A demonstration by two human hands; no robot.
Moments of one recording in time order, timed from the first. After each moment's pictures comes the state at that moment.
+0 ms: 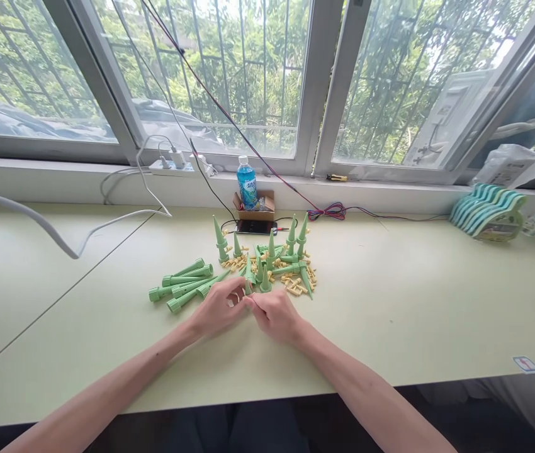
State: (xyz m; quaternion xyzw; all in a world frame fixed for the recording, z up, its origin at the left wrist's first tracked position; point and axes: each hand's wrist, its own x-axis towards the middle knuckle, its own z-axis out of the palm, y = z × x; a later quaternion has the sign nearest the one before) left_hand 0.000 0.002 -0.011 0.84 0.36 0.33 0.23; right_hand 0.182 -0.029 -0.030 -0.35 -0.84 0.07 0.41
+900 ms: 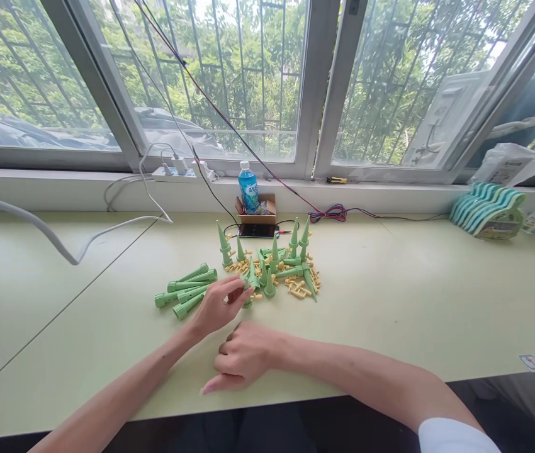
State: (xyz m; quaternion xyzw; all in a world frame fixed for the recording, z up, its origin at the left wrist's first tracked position) left_hand -0.003 0.006 -0.004 0.83 0.34 0.41 0.15; right_hand 0.126 -0.042 -0.047 -0.10 -0.97 -0.05 0.20
